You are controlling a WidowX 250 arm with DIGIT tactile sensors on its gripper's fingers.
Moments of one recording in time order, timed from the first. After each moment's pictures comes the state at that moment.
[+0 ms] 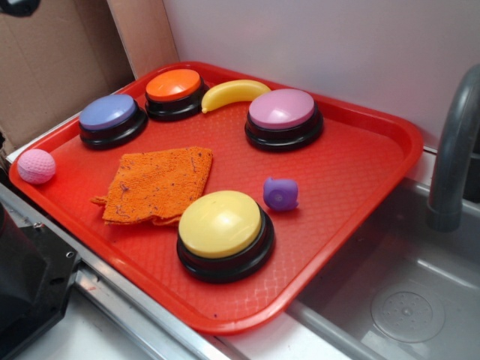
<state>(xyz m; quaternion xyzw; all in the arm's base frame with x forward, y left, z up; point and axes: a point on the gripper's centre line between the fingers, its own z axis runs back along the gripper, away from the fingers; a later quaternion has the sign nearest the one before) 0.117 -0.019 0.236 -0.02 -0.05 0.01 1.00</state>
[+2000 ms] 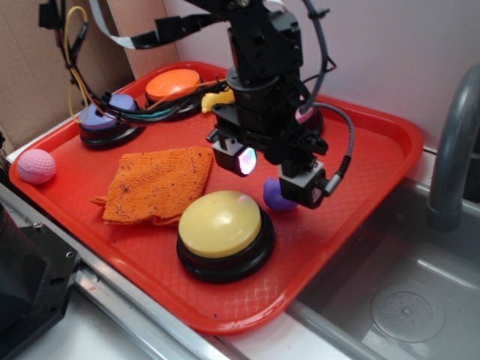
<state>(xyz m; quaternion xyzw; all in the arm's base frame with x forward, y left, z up) 0.245 -0.120 0.040 0.02 -0.04 0.06 1.00</state>
